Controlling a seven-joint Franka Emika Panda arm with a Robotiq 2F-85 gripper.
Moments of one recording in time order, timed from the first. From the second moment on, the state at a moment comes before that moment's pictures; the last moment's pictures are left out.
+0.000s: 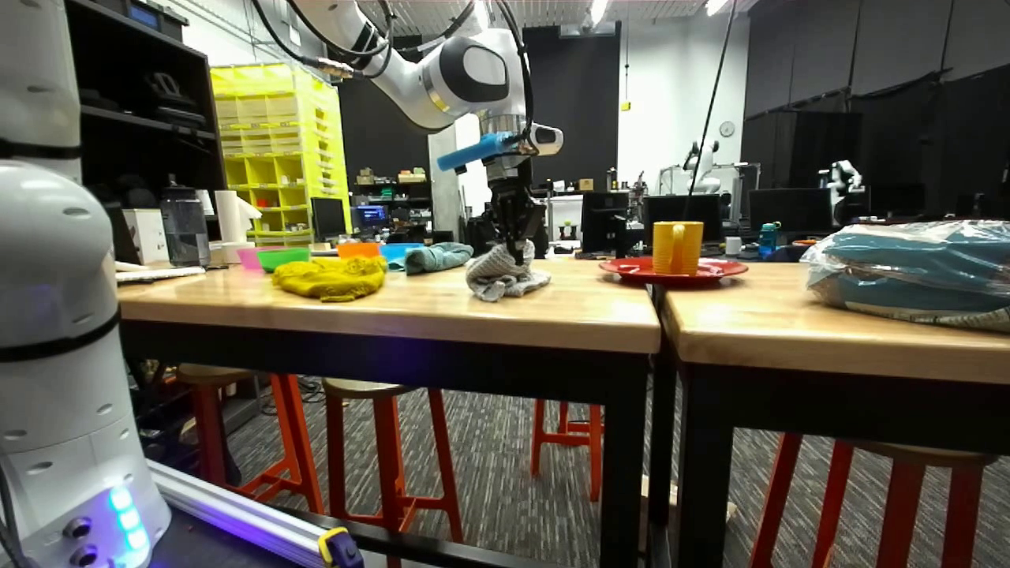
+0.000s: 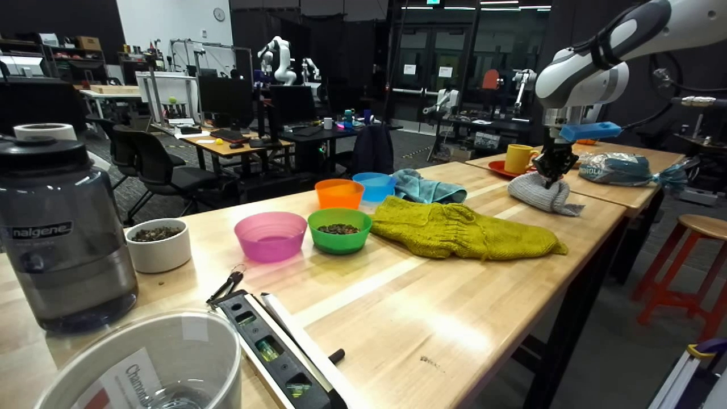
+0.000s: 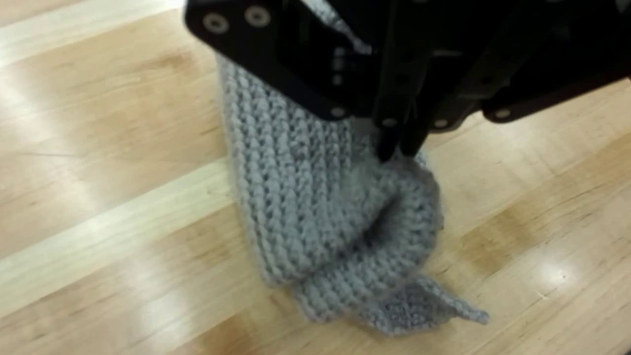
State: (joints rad) arm -0.26 0.03 -0.30 -2.04 -0.14 2.06 -0.09
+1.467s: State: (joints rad) arm -0.34 0.10 -0.32 -2.00 -0.08 2.18 -0.10
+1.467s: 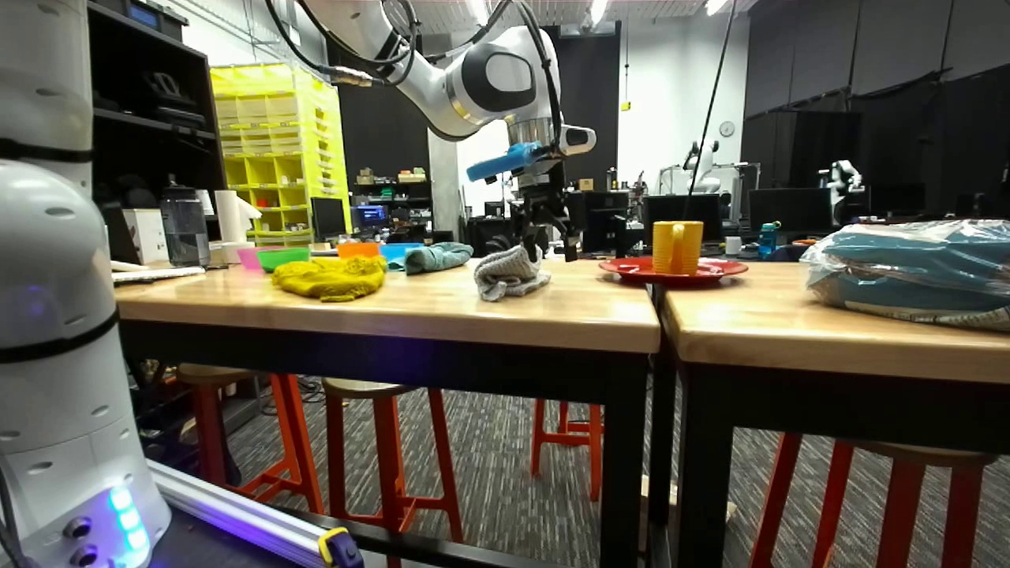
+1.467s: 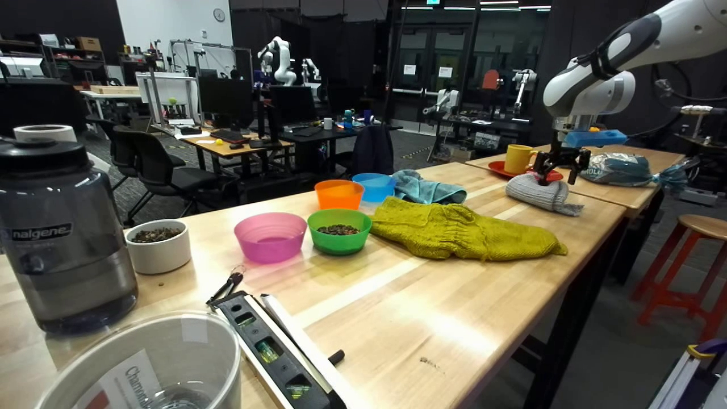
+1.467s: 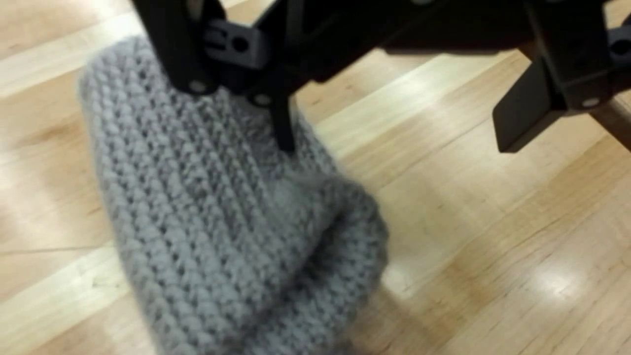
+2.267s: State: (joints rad) arm -0.32 -0.02 -0.32 -2.04 0.00 2.22 -0.19
